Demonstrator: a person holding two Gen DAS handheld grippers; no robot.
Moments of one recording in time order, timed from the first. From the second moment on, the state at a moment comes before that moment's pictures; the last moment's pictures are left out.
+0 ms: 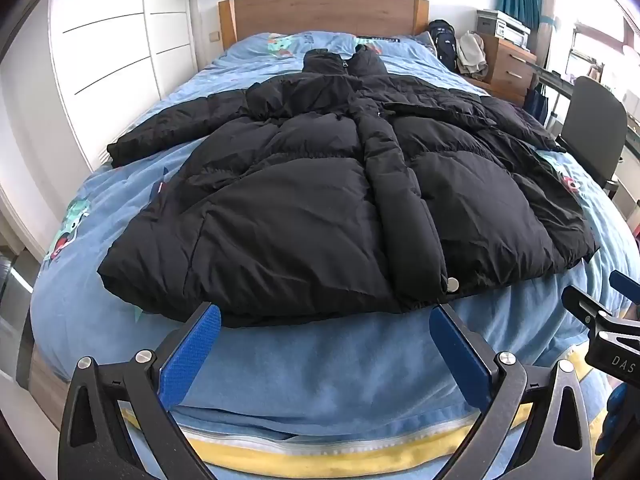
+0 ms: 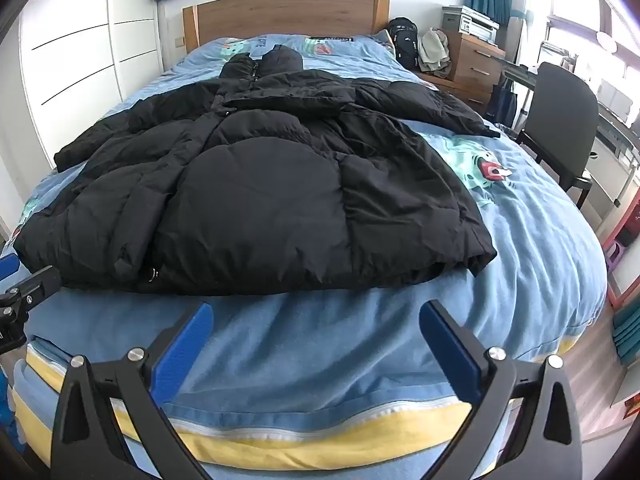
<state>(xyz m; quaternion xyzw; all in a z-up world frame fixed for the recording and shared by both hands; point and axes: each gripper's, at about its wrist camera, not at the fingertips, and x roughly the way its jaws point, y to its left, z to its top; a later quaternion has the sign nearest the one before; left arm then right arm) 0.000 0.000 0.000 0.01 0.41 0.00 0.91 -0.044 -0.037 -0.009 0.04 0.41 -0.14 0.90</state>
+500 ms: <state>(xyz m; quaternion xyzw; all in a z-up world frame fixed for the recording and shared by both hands) -0.005 -0.005 -0.003 0.01 0.42 -0.01 0.91 -0.043 -0.038 -0.009 0.04 0.41 -0.14 0.90</state>
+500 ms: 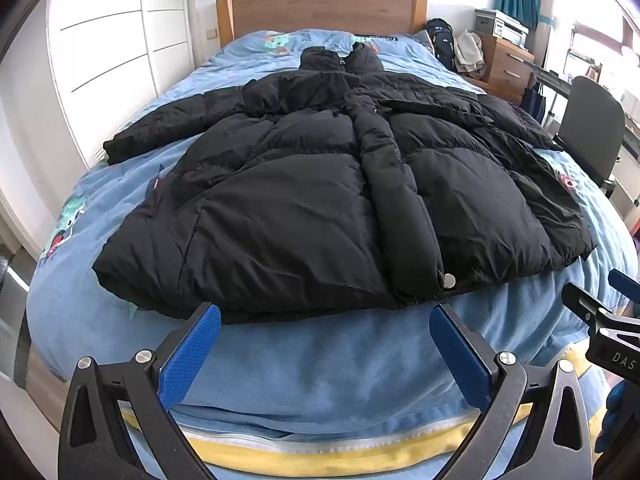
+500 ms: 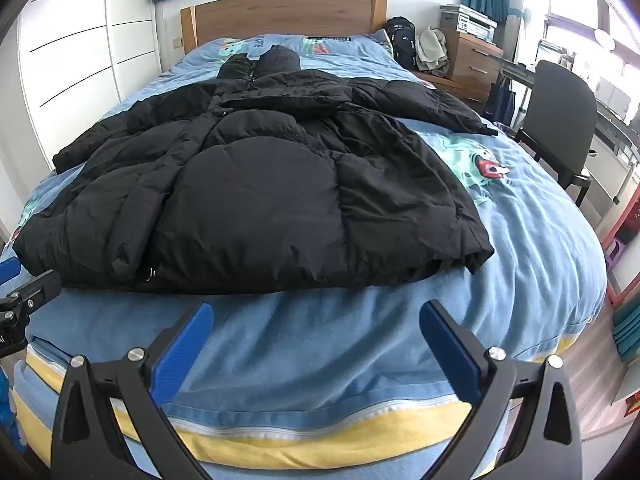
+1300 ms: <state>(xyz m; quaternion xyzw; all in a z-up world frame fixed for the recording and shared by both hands) 0.001 -0.001 -0.008 0.00 0.42 -0.01 0.91 -0.041 -0.039 -0.011 0.04 0.41 -0.14 0.90</state>
